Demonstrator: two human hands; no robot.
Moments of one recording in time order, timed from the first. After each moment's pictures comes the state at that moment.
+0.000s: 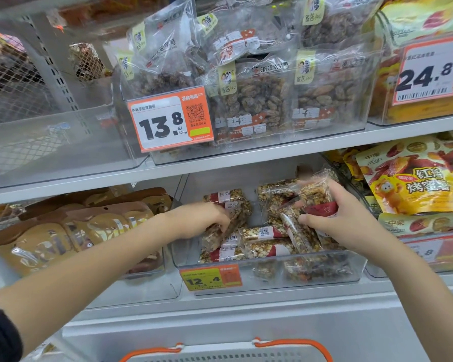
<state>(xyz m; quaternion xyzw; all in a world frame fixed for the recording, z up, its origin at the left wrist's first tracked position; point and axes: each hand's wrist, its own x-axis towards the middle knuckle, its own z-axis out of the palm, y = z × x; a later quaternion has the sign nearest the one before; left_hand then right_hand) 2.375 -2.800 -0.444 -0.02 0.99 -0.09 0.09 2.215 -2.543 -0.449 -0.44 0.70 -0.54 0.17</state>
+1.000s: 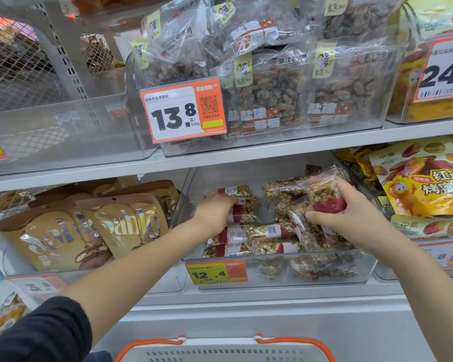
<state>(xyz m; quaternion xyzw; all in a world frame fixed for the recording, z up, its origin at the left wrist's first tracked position) 2.349 -2.793 -0.485 -0.29 0.95 -0.09 -0.02 2.212 -2.550 -0.450 -0.43 0.70 -0.54 0.18</state>
